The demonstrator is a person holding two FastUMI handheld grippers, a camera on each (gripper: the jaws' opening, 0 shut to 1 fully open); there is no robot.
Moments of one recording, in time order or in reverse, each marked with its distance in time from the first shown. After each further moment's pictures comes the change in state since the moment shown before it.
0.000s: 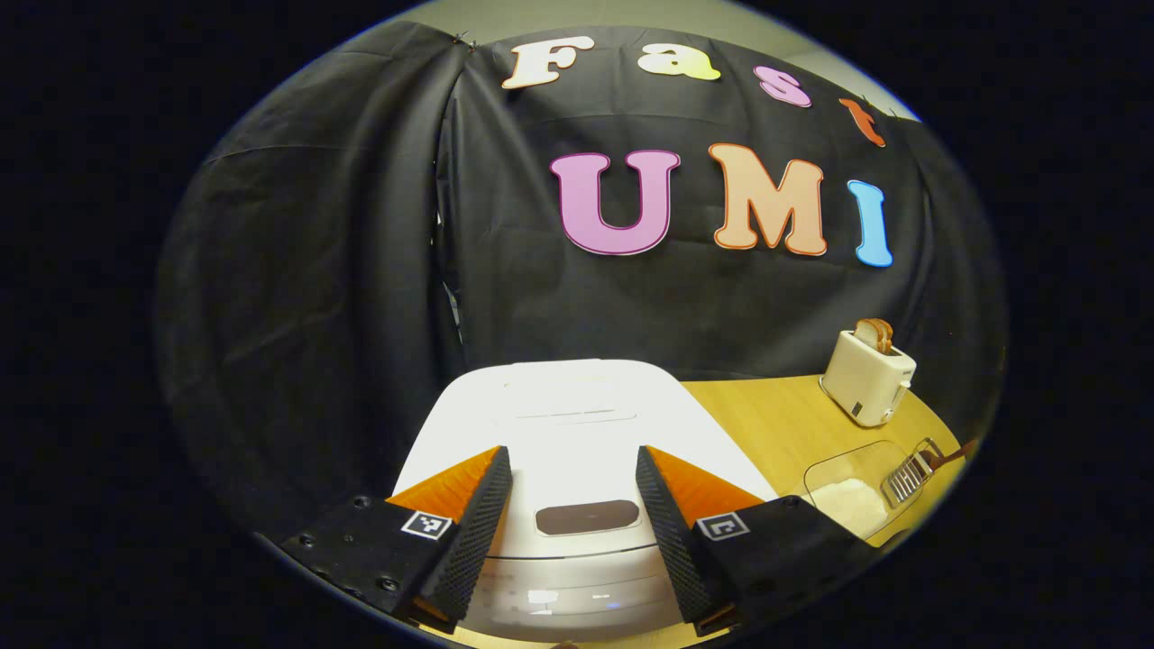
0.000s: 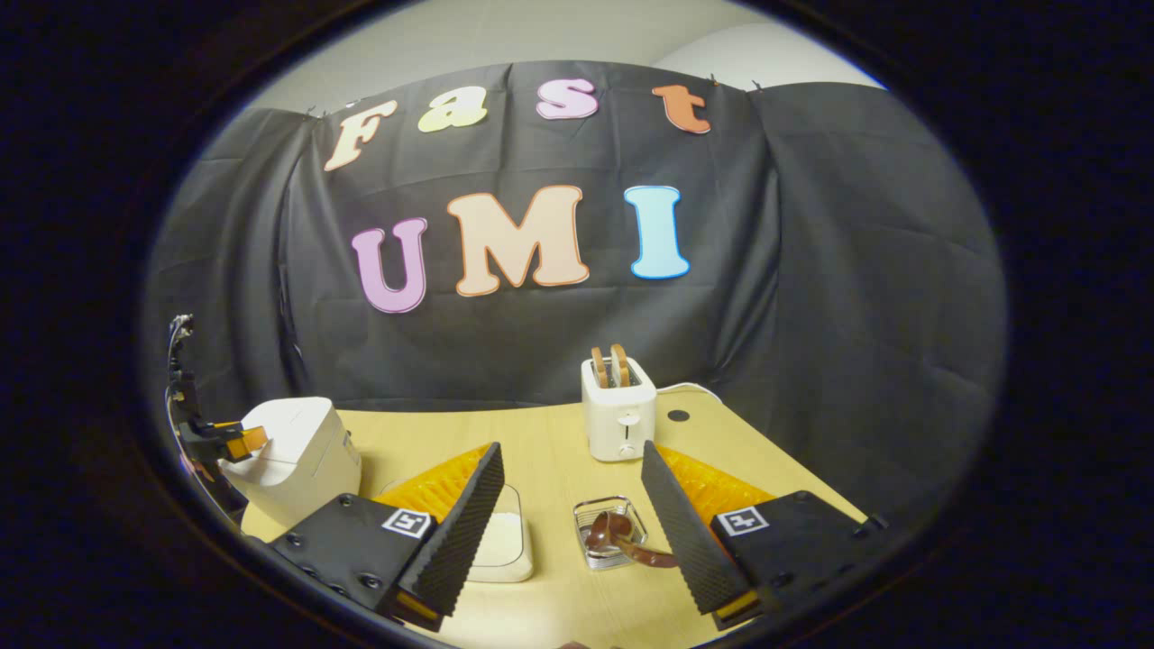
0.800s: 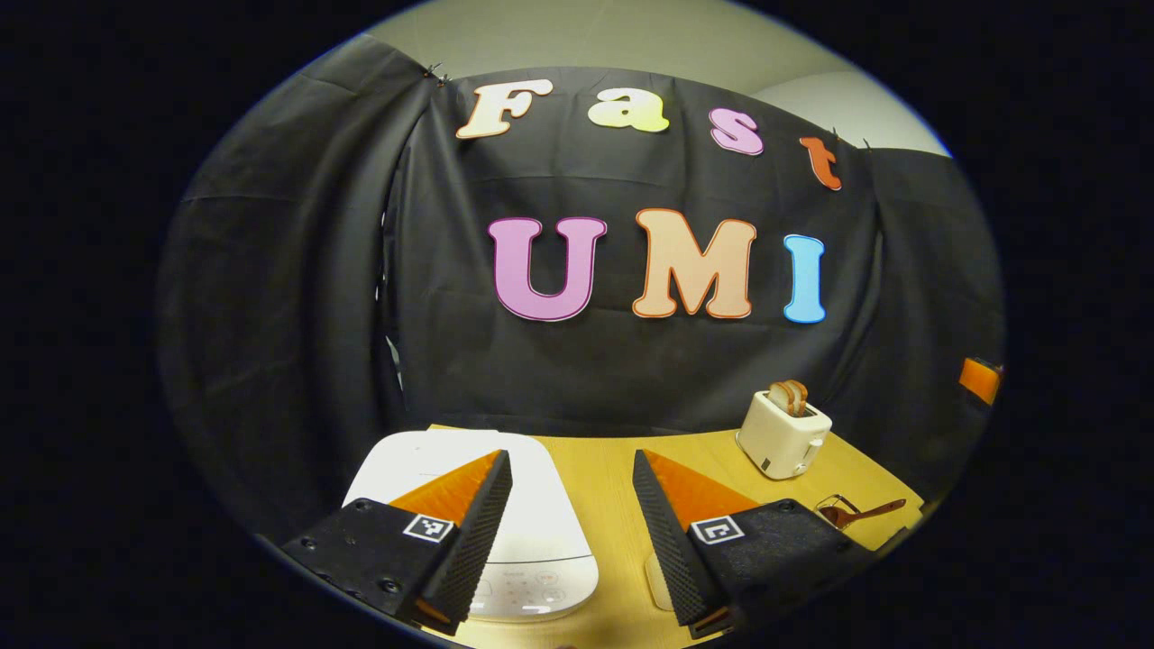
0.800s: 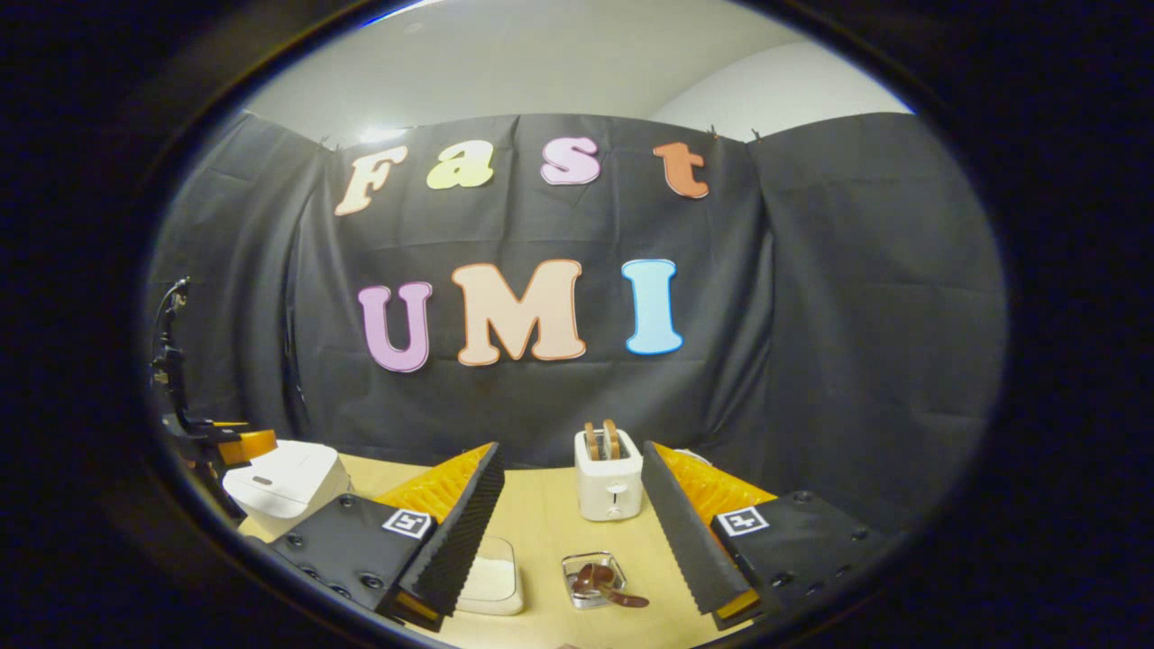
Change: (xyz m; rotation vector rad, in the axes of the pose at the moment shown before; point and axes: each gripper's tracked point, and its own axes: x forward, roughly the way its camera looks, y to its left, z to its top) left arm -0.056 -0.099 0.083 -0.029 -0.129 -0.139; right arm -0.021 -0.014 0.082 -0.017 -0.231 0.005
